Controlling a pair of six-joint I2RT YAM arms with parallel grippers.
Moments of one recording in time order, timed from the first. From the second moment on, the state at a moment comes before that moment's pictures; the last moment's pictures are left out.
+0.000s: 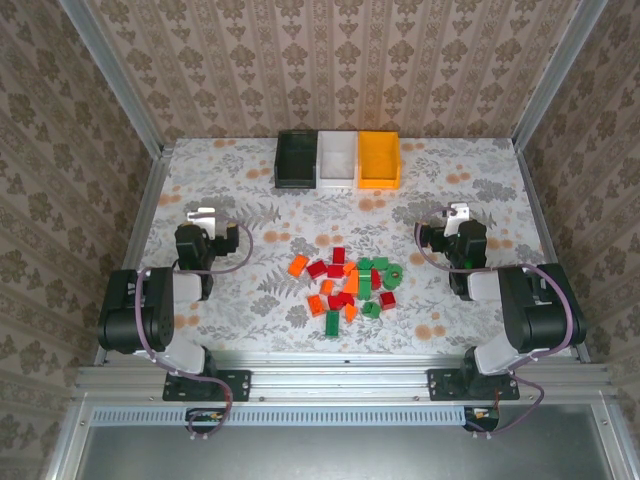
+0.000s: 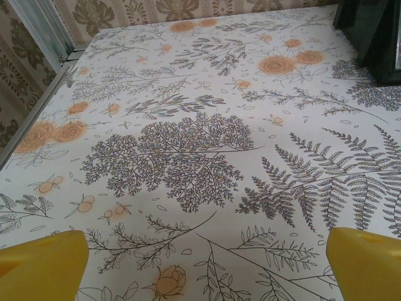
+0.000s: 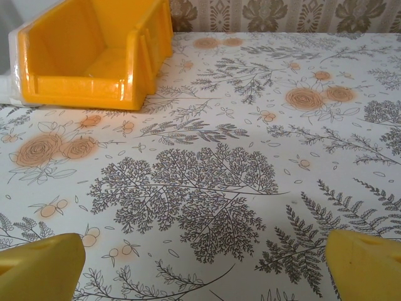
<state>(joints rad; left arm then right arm) -0.01 1.54 0.40 0.76 0.00 0.11 0.00 1.54 0.40 0.78 -0.04 0.01</state>
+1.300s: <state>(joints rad) 0.05 1.13 0.78 -0.42 0.32 -0.73 0.21 1.76 1.46 -0.40 0.04 0.42</state>
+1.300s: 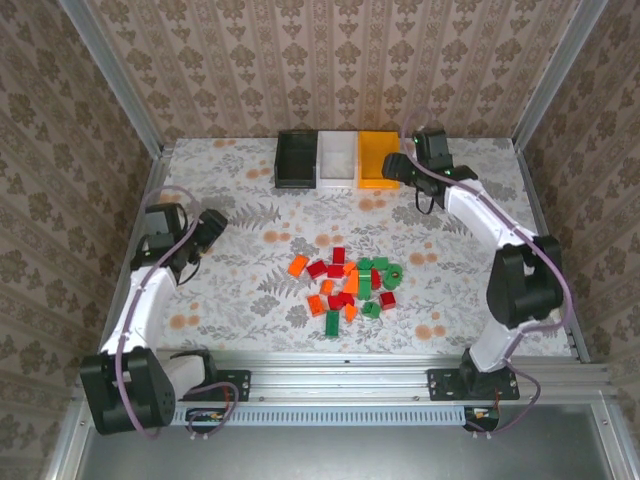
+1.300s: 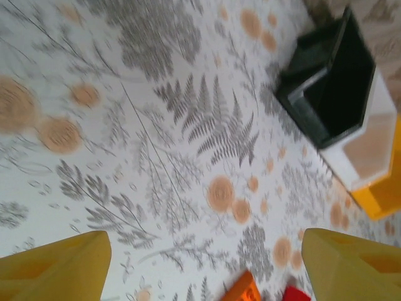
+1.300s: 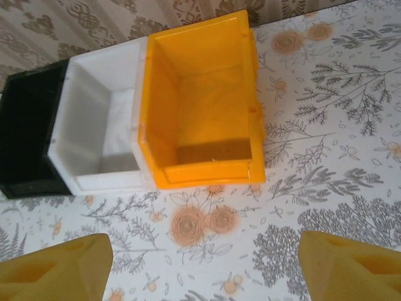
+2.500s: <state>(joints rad) -0.03 1.33 0.86 -0.46 0.47 -0.65 0.18 2.44 2.18 -0.79 0.14 0.27</state>
